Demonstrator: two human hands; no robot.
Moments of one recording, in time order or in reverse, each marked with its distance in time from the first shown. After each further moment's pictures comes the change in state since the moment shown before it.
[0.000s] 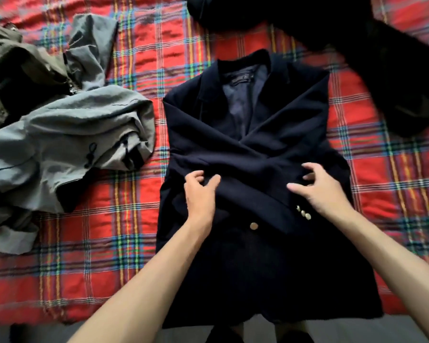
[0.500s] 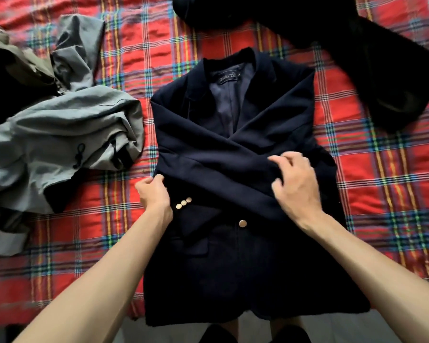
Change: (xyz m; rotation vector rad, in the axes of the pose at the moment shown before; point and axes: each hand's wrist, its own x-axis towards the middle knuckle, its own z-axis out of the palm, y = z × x) left_hand 0.035 0.015 -0.040 -0.192 0.361 -0.229; right_hand 0.000 -0.001 0.026 -0.342 0.428 -0.574
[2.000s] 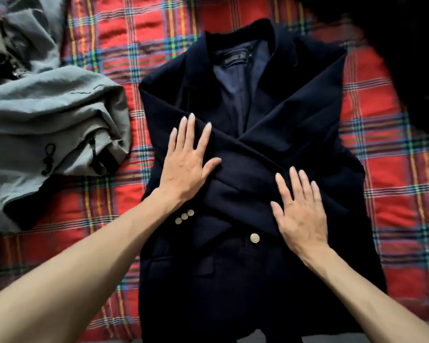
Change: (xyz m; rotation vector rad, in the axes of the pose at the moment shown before) left_hand 0.064 -0.005 0.080 1.280 -0.323 1.459; right_hand -0.035 0.014 0.071 -0.439 -0.194 0.010
